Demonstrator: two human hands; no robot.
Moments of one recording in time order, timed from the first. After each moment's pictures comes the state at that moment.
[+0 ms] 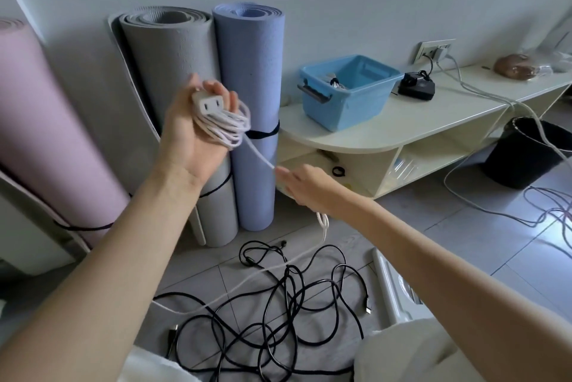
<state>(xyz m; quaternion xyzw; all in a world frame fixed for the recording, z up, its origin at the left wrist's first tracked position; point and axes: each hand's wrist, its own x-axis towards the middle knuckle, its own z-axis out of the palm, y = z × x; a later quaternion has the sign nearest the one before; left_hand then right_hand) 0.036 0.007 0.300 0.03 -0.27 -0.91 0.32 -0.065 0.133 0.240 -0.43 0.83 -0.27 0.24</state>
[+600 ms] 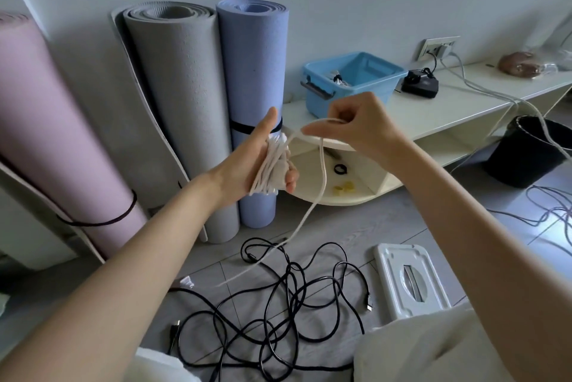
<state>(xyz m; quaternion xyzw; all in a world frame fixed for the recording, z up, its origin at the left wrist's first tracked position) 0.028 0.023 0.260 0.11 -0.67 -0.73 -0.01 -0.100 0.154 0.301 -0.48 0.75 -0.45 0.06</state>
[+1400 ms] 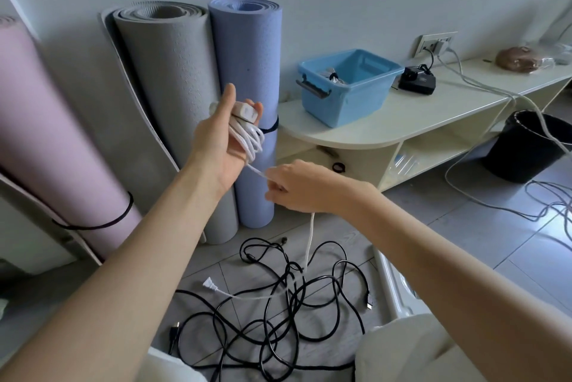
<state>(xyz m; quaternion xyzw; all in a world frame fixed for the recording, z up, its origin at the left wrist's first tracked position) 0.013 0.015 0.277 0.19 -0.39 -0.85 0.29 -0.053 0.130 0.256 -0.57 0.81 -0.04 0.14</state>
